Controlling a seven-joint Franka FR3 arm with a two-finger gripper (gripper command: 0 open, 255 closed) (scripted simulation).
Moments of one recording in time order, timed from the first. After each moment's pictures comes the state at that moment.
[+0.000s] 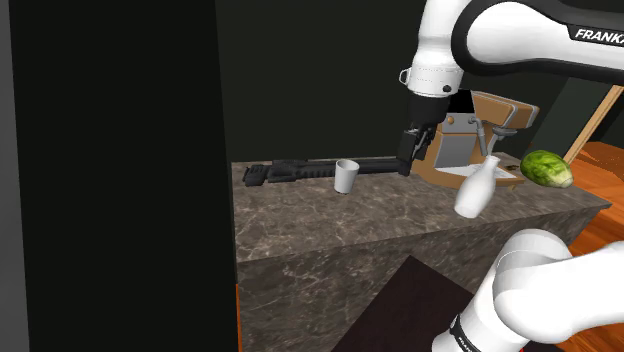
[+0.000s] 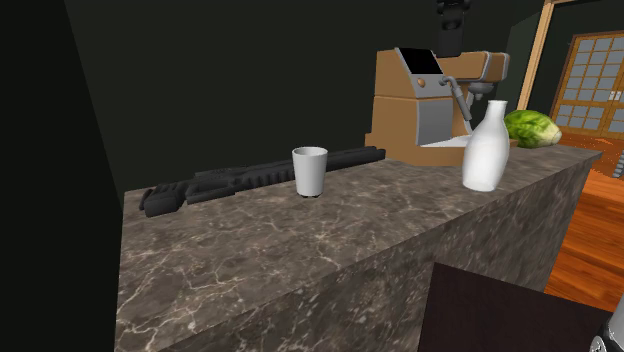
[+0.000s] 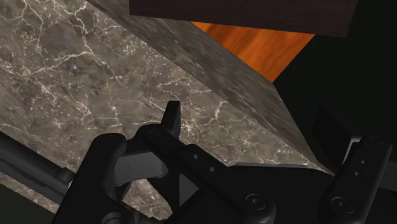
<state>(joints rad) 0.01 -0.82 0.06 -2.33 -0.05 1.46 -0.02</state>
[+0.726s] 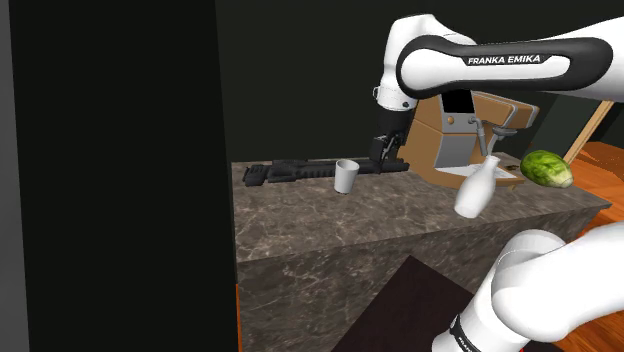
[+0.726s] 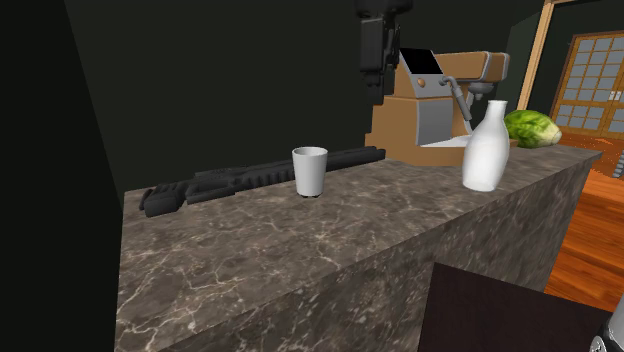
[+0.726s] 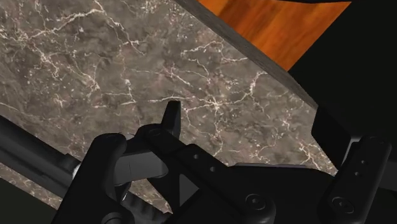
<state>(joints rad) -0.02 -0.58 -0.05 -2.32 -0.12 1.70 -0.12</state>
